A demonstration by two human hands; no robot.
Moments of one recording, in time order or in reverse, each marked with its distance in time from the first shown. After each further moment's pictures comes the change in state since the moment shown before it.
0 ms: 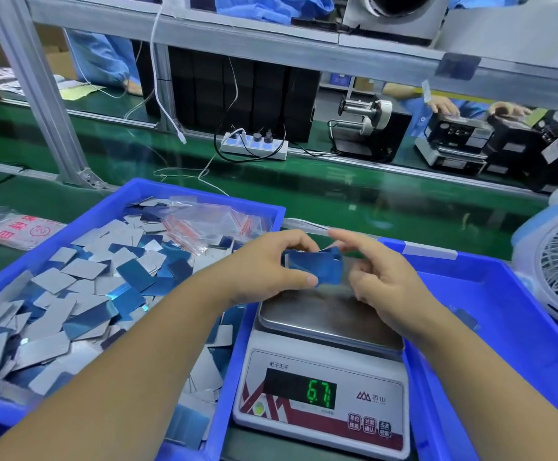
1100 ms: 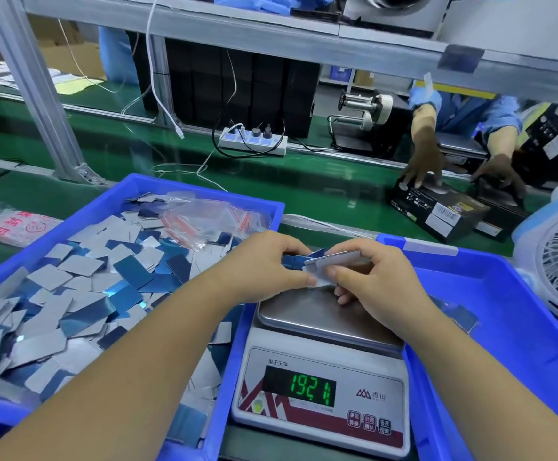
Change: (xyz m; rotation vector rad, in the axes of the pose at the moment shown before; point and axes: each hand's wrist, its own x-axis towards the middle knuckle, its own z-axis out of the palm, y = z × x) left_hand 0.004 -0.004 0.002 0.282 0.072 -0.049; right_hand 0.003 -0.007 0.015 0.191 0.134 0.170
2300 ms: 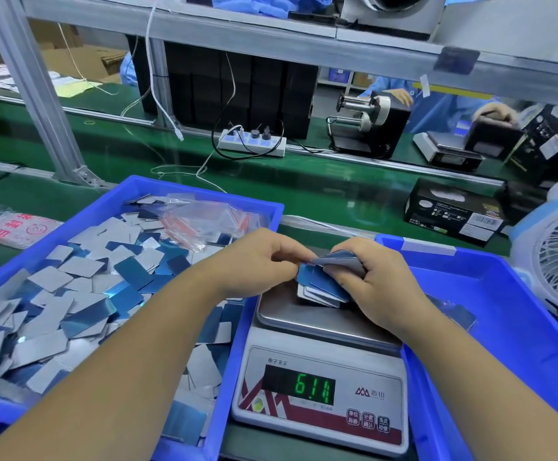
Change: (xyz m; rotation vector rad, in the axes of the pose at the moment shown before) left_hand -0.007 0.004 -0.011 -0.170 -0.105 0.050; right_hand 0.004 0.007 -0.007 -0.513 -0.003 -0.323
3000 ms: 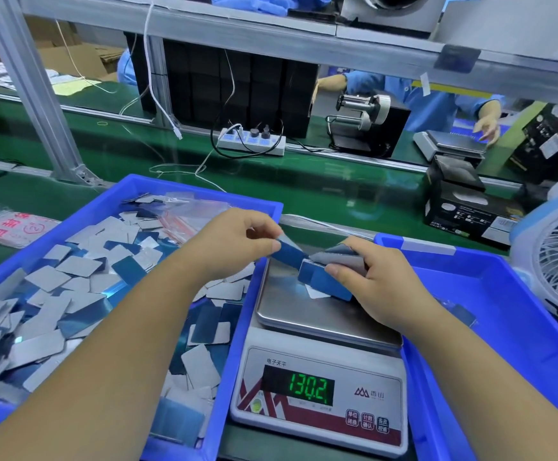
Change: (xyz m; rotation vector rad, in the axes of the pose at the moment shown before) left_hand 0.006 -0.015 -0.023 -0.036 0.269 -0.044; right_hand -0.002 -0.001 -0.006 0.045 -0.061 0.058
